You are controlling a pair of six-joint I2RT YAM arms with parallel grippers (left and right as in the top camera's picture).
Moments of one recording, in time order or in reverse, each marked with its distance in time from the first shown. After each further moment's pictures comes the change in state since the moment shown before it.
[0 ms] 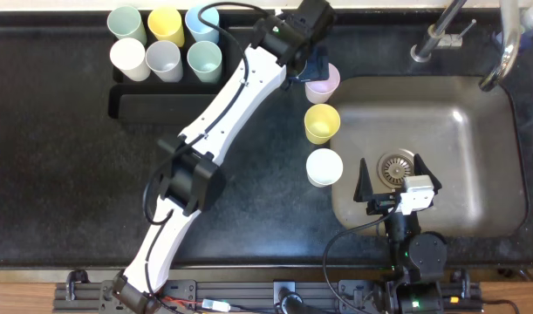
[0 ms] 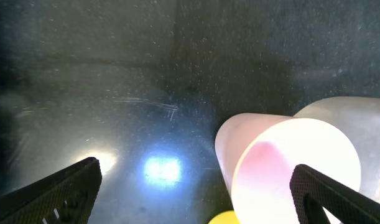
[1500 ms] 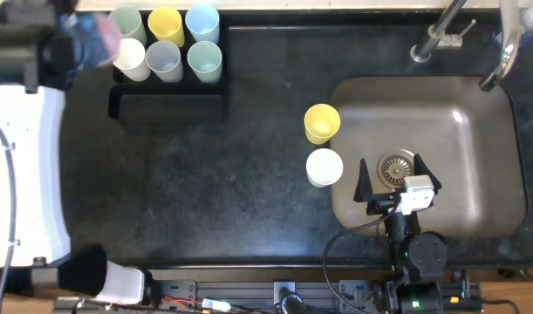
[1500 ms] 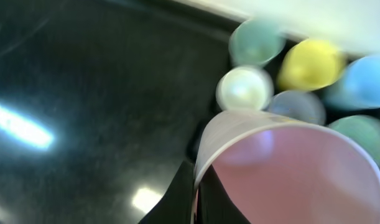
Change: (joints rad) left arm 0.689 -0.810 -0.576 -0.031 -0.182 0.428; right arm 0.000 0.000 0.000 0.000 0.000 0.000
